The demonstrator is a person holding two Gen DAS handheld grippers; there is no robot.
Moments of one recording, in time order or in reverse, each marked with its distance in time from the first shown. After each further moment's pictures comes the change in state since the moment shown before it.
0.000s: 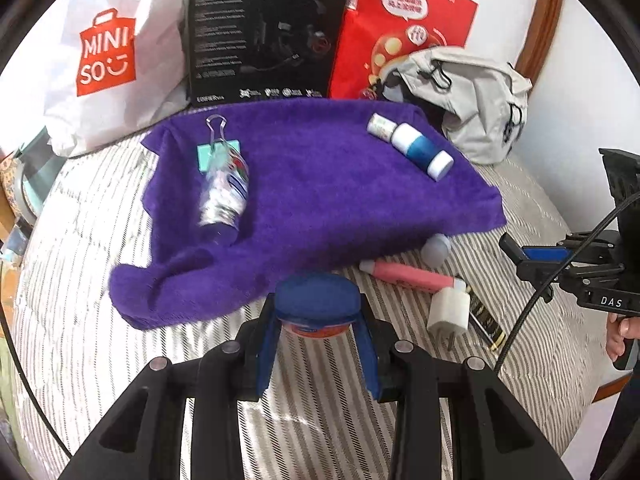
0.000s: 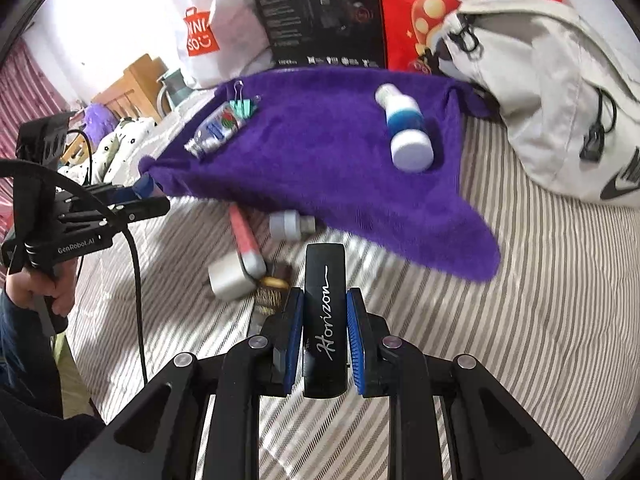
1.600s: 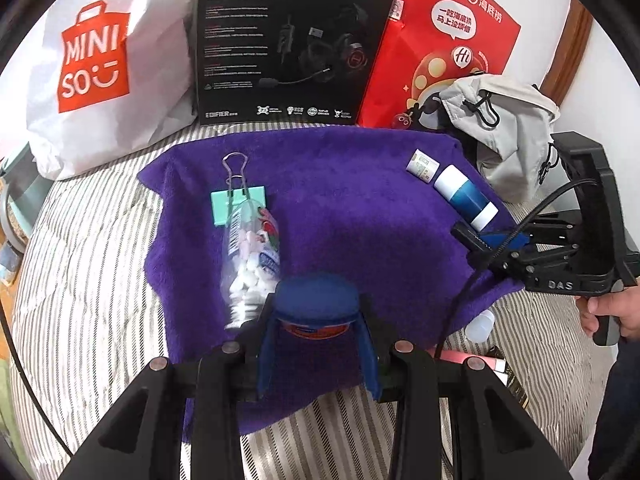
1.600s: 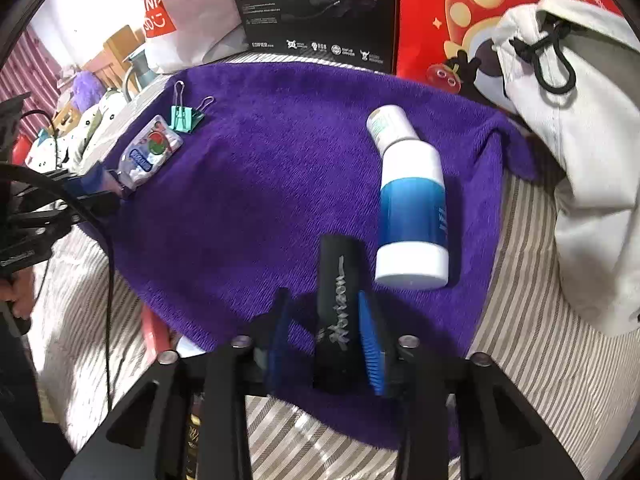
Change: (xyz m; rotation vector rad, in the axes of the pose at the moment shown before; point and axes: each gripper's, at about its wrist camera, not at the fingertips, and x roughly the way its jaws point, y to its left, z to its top) left arm 0.038 0.030 0.059 -0.014 0.013 -0.017; right arm 0.087 -0.027 0.091 -0.084 0.127 -0.031
